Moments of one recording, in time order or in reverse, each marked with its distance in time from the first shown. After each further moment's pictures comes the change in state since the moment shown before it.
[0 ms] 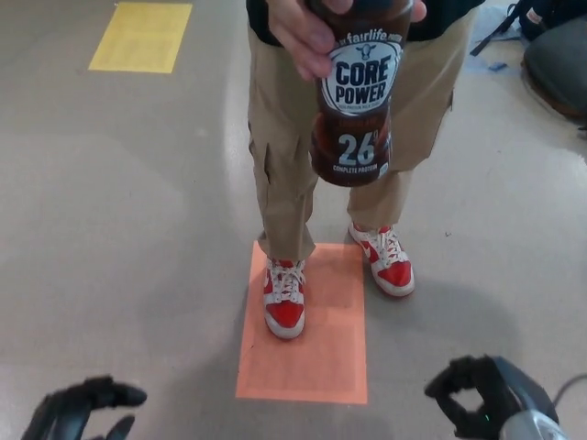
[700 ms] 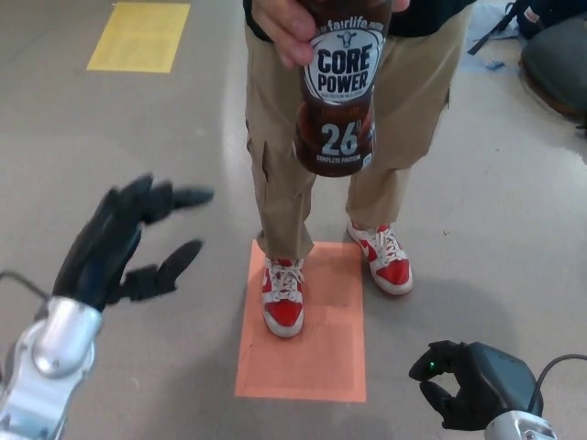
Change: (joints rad) left_arm -0.129 0.057 -0.003 -0.585 -0.099 -0.049 -0.197; right_arm -0.050 0.018 0.114 0.129 -0.107 -0.157 -0.232
